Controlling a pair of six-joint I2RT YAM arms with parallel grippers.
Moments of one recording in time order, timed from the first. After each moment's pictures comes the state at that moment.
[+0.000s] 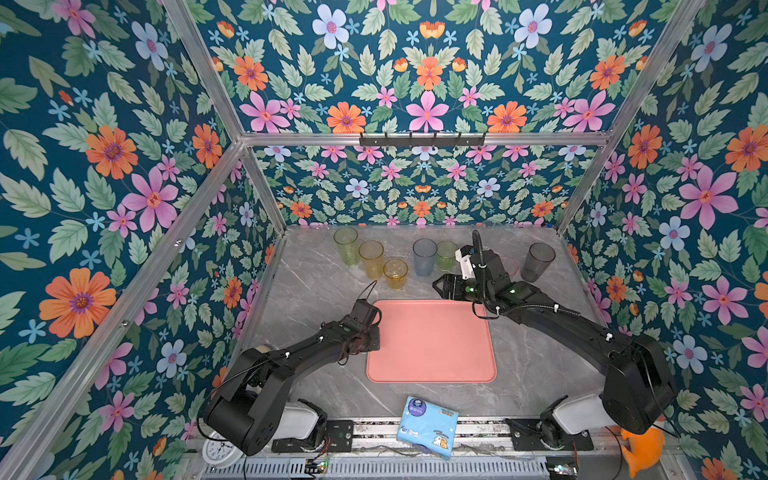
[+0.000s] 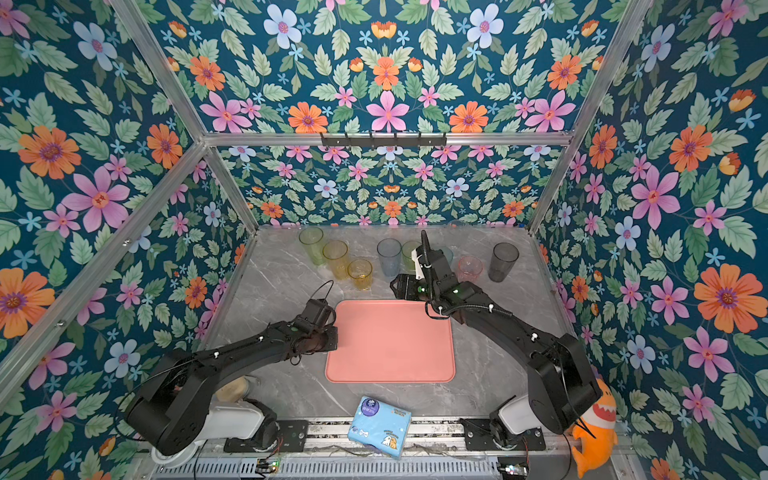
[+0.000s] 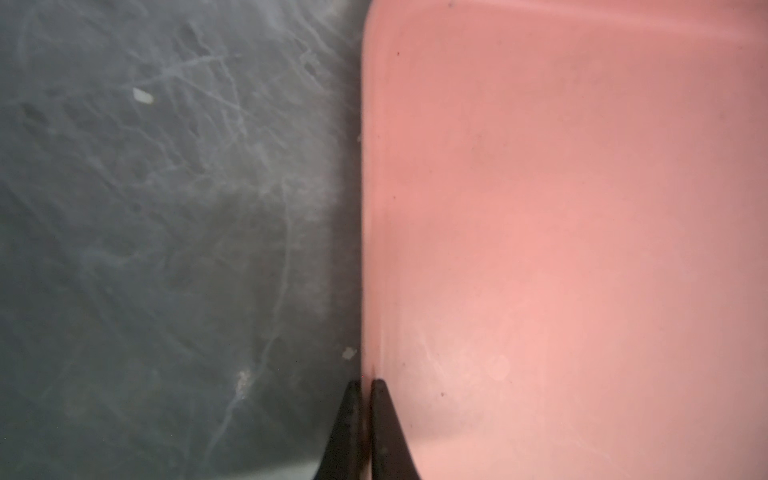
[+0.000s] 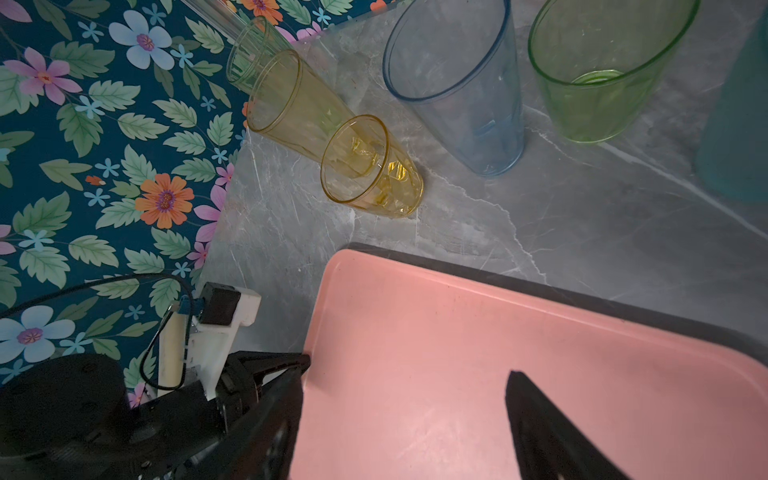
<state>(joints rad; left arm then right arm) -0.57 1.36 0.58 -0.33 -0.07 -0.52 0.56 1.46 1.06 -0.26 -0.20 0.58</state>
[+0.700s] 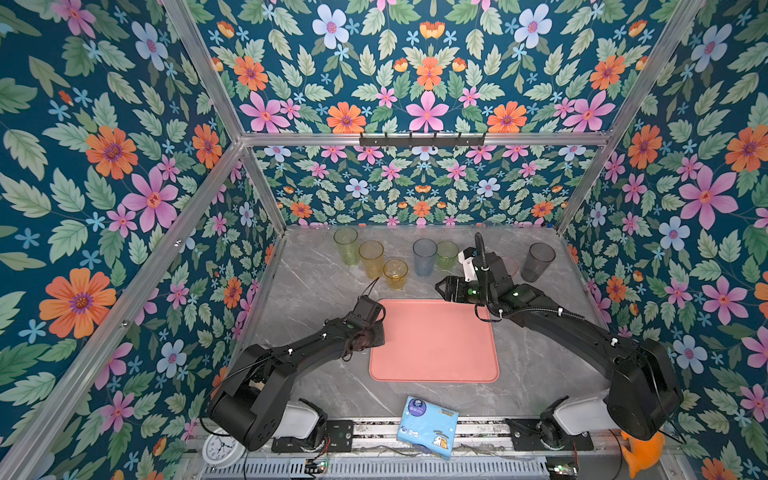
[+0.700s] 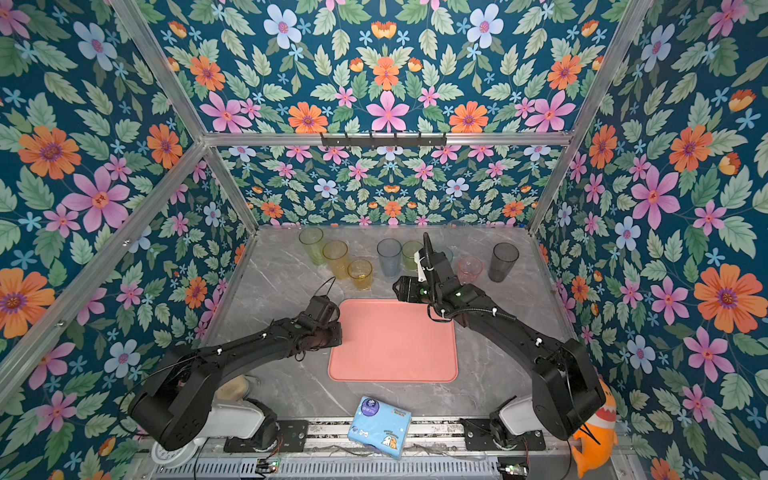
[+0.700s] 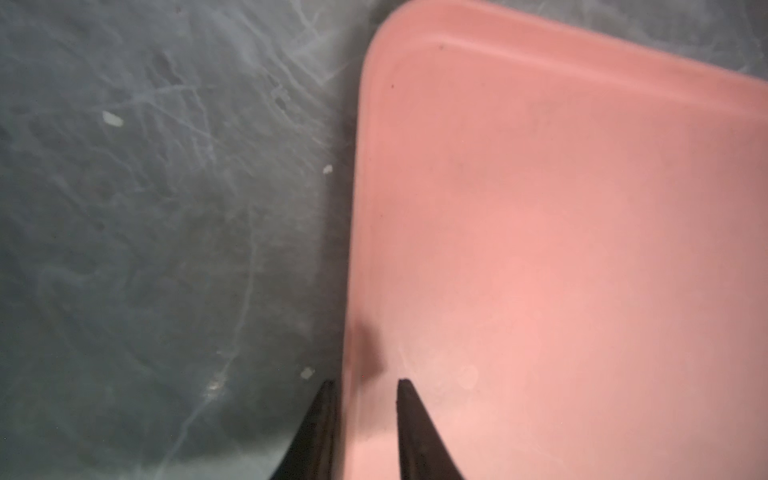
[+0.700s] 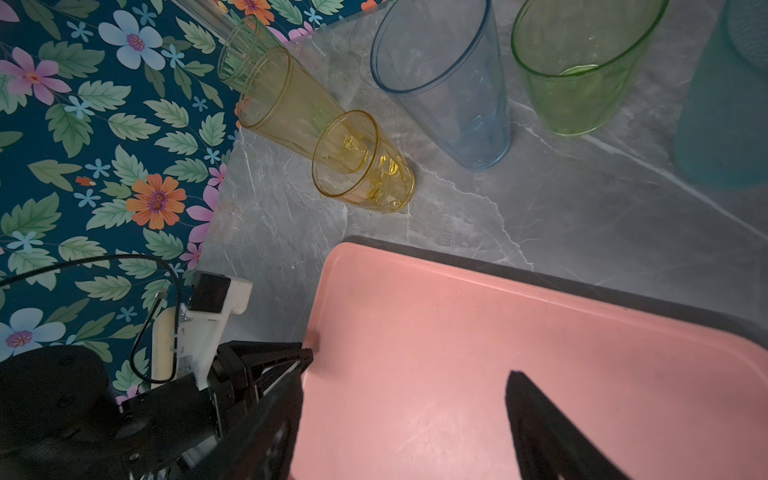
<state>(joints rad) -0.59 1.38 0.64 -0.33 -0.05 -0.62 0.56 1.42 1.03 -0.27 -0.18 0.58</state>
